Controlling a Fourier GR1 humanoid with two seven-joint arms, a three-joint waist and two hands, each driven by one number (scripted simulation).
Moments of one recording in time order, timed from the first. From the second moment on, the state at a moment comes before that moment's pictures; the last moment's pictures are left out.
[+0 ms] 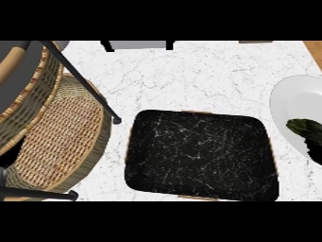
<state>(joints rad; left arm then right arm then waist) -0.08 0.56 -0.12 -1.52 0.33 0.21 0.13 0.07 -0.57 -0.09 -1.84 0.39 -0.13 -0.07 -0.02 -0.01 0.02</state>
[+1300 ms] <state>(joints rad) -0.15 0.54 -0.15 -1.48 0.31 0.19 0.13 -0.31 -0.73 -0.25 -0.83 0.32 0.09 -0.62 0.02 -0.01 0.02</state>
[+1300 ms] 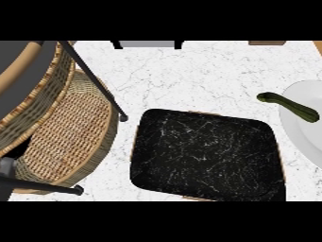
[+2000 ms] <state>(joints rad) -0.12 0.56 -0.14 -1.49 0.32 0.21 0.14 -0.37 -0.77 -0.41 -0.77 -0.05 0.53 -0.59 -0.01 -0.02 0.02</state>
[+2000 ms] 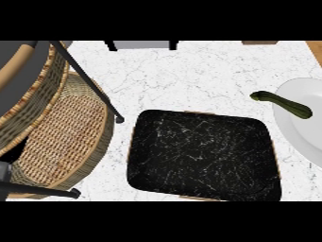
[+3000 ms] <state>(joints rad) -0.15 0.55 -0.15 -1.48 0.32 0.19 0.14 -0.36 -0.91 -0.43 -0.56 -0.11 0.60 -0.60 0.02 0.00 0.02</state>
